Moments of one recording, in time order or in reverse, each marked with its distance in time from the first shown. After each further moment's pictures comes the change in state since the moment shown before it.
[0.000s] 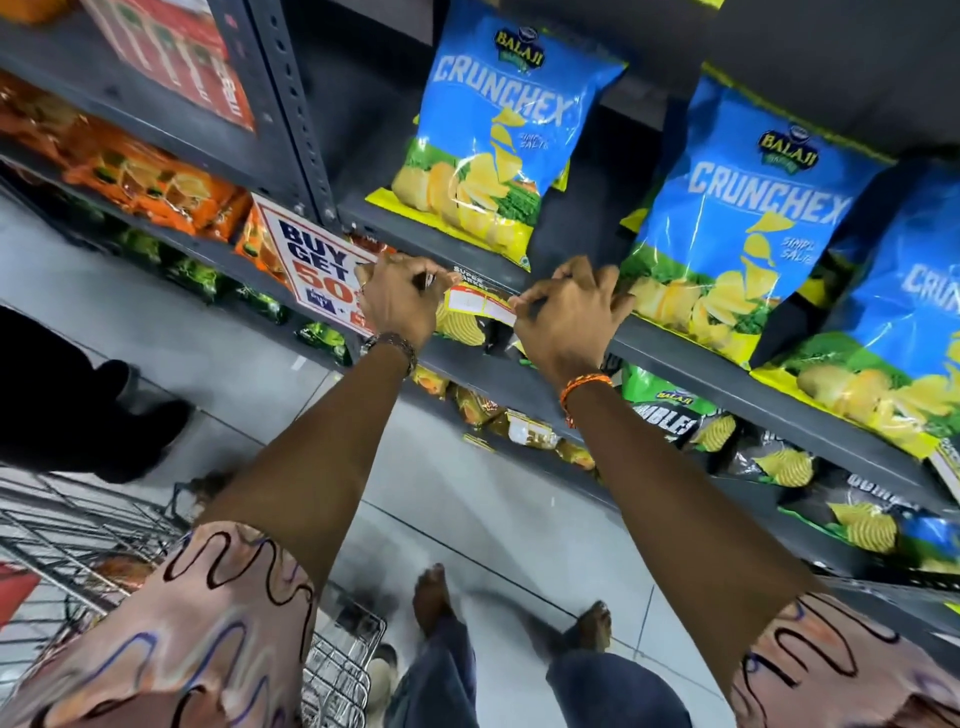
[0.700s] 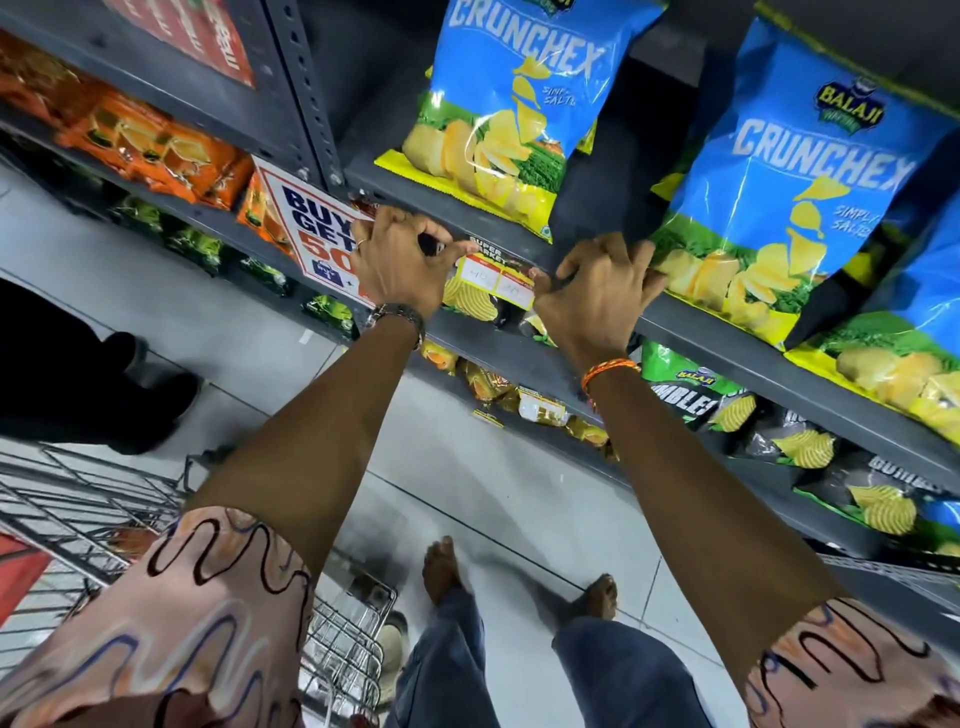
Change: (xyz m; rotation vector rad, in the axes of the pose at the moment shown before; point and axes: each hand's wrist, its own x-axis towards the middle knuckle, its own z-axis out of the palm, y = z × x) left_hand 0.001 0.010 -0.015 0.125 0.097 0.022; right_hand 0.000 0.002 0.006 0.025 0.043 0.046
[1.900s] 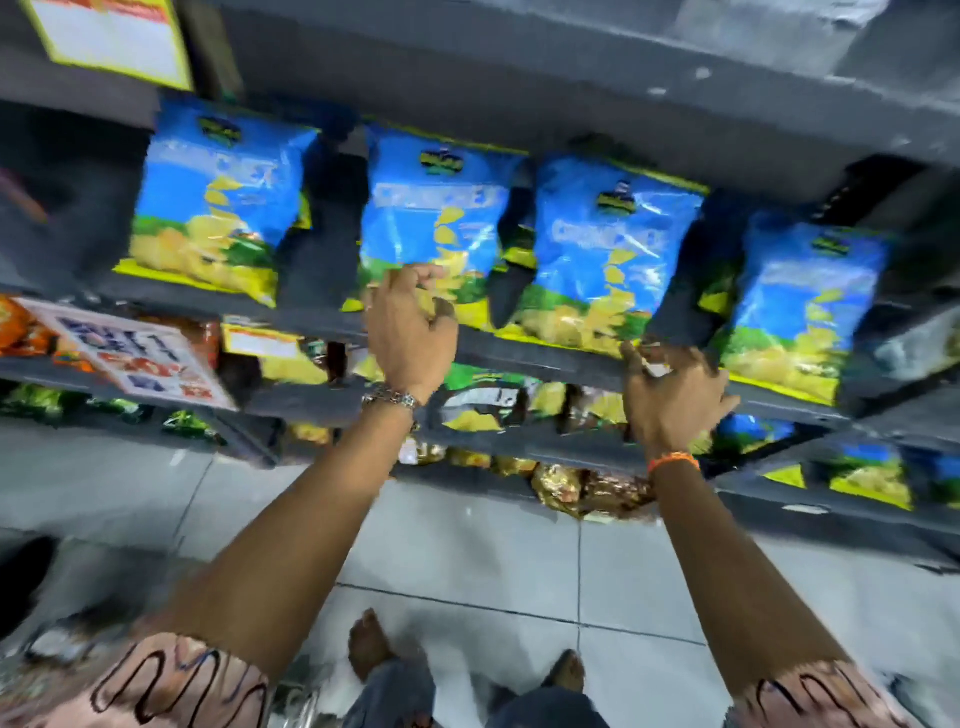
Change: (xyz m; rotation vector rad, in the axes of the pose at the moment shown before) left_hand -0.199 0.252 0.036 -0.401 -0.041 0.376; right_hand -0.080 0.330 -0.194 0.052 0.288 0.616
